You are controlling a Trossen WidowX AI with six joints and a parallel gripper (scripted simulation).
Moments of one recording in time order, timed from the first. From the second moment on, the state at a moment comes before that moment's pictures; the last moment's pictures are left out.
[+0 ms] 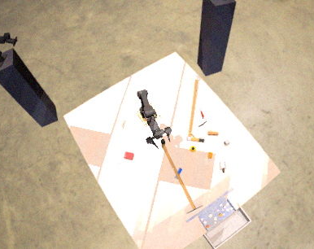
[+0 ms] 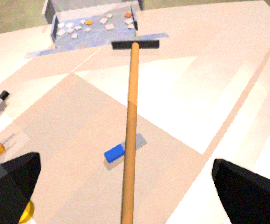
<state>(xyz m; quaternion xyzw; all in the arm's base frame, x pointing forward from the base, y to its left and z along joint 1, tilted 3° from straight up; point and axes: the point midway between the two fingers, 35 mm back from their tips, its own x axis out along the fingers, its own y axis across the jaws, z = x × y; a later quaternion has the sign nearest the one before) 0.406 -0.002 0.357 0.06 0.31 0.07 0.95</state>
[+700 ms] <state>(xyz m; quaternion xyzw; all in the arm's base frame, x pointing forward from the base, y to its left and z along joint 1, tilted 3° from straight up) 0.459 0.003 0.302 0.07 0.39 0.05 0.92</state>
